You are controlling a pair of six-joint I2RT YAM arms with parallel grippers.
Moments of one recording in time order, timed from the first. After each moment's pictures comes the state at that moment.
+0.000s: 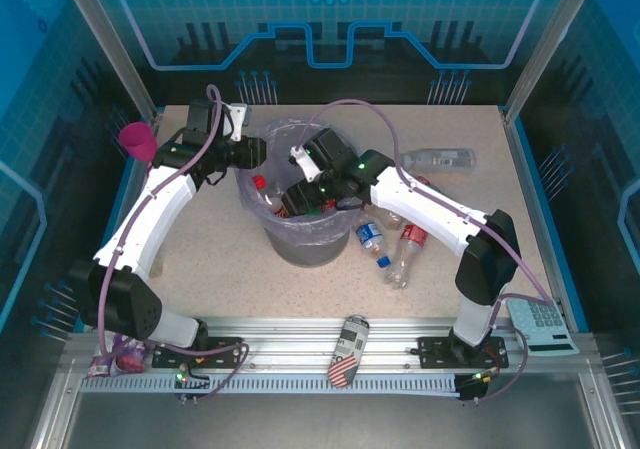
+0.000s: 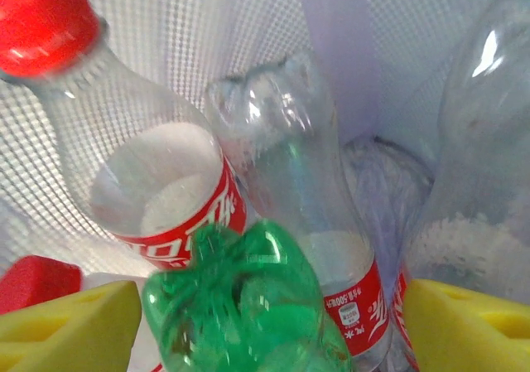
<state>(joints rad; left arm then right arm) -0.18 1.46 1.40 -0.68 0.17 -0.16 0.80 1.79 1.67 -0.78 -0.12 0.17</state>
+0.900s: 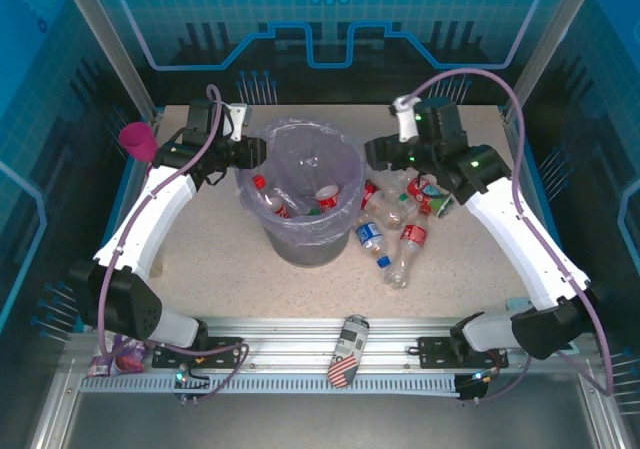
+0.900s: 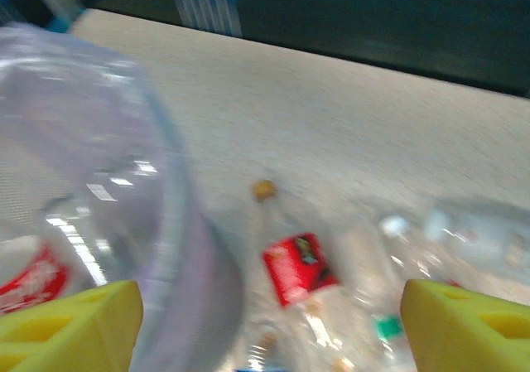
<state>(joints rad) -0.18 1.46 1.40 -0.68 0.17 -0.16 0.42 1.34 1.52 -0.80 0.02 0.13</state>
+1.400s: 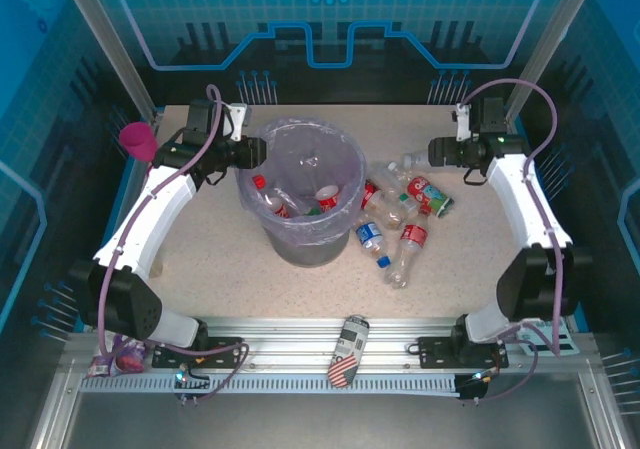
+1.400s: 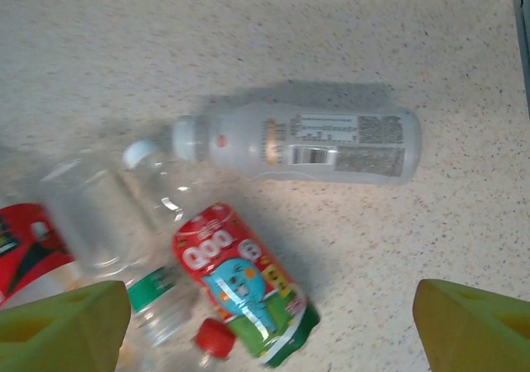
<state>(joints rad) -0.18 1.46 1.40 -0.68 0.17 -0.16 -0.03 1.57 1.44 -0.78 0.01 -0.02</state>
